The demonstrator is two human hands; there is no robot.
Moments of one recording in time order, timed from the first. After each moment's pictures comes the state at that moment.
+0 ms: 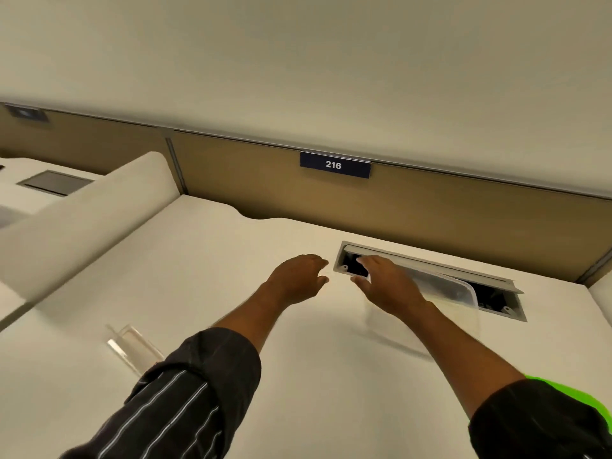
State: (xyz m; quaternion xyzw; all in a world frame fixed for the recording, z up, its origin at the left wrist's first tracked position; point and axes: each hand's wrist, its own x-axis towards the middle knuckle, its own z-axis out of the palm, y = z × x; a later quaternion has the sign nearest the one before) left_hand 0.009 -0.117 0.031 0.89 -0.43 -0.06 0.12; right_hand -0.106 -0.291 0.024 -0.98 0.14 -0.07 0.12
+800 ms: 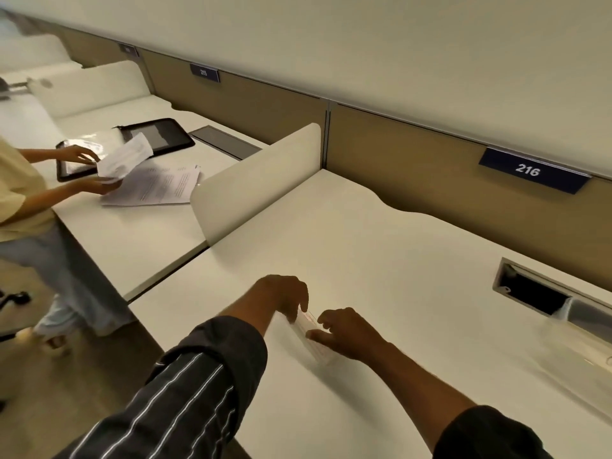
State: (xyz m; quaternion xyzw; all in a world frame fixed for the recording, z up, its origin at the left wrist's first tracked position) left_hand 0.118 0.224 -0.016 0.90 -0.30 -0.30 -0.09; right_hand 0.016 0.066 -0.053 -0.95 -0.05 0.18 0.25
